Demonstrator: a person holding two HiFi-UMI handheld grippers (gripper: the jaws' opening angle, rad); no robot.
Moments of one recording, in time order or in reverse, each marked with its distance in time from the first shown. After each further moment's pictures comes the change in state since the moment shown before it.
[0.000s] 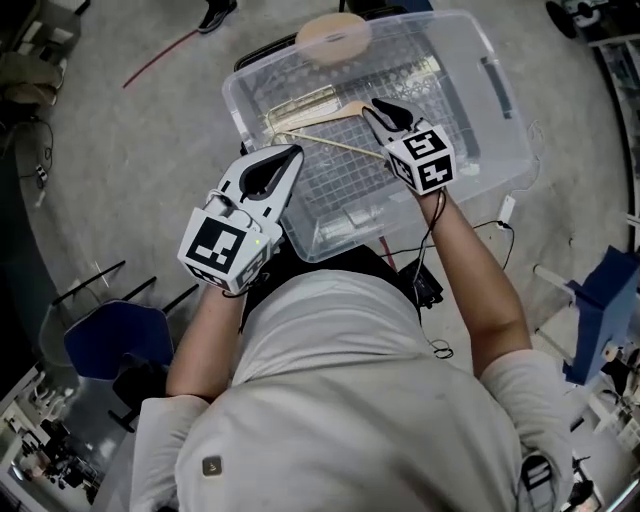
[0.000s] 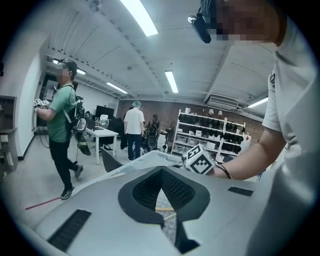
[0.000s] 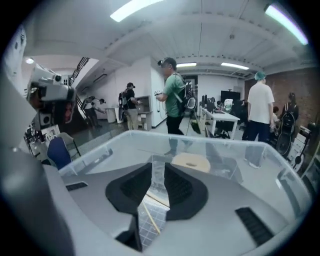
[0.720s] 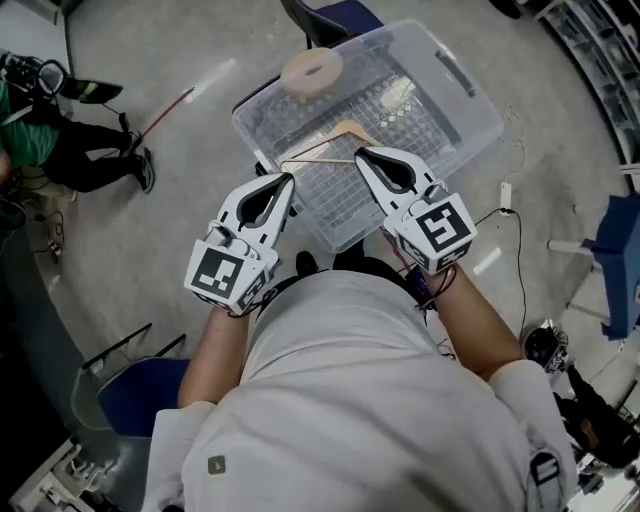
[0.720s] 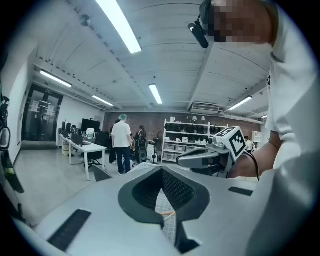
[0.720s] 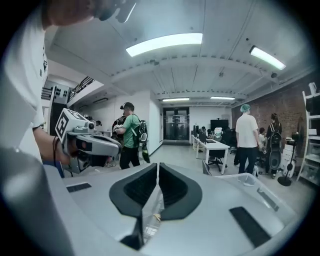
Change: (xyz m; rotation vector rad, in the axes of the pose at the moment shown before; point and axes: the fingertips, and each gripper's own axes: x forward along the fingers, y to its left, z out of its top) left arm -0.094 -0.036 0.038 0.108 -0.117 -0.133; right arm -0.166 0.154 0.113 -0.018 -0.347 -0.113
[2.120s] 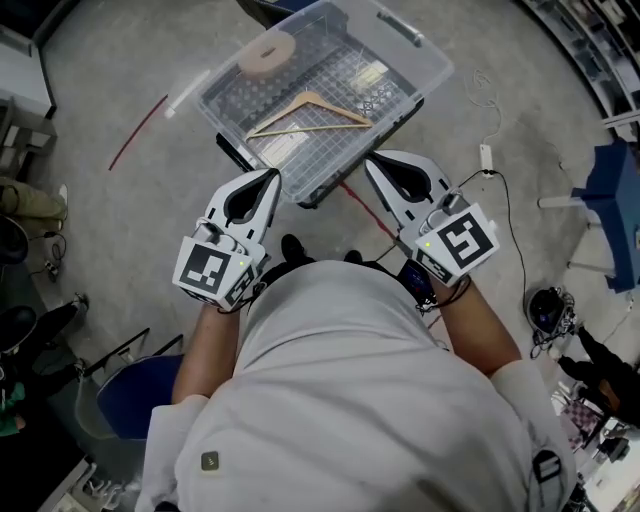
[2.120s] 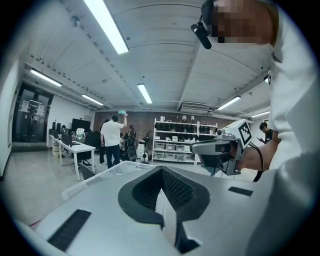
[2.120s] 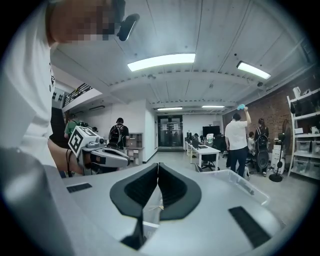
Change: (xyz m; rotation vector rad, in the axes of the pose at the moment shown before) left arm -0.035 -0.126 -0.010 0.029 0.011 -0.089; right arm -0.176 0.050 0.003 0.028 -0.103 -0.071
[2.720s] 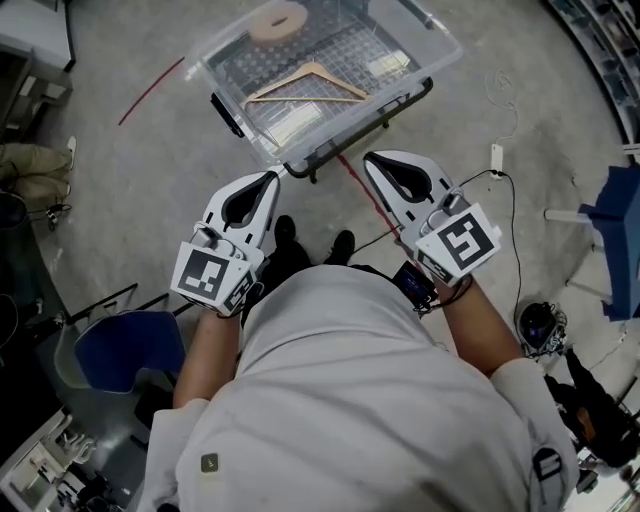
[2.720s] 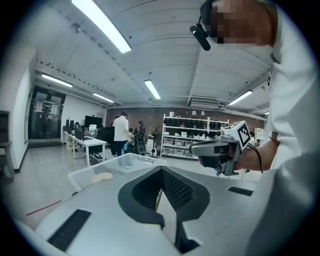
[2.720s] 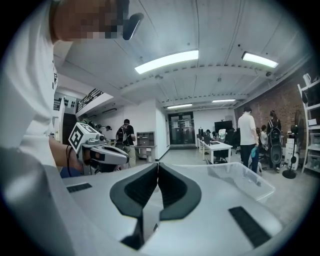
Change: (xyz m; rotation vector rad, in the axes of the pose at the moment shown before) left arm -0.008 -0.084 -0.023 -0.037 0.057 0.138; right arm -0.068 0.000 -0.033 0.017 0.020 0.155
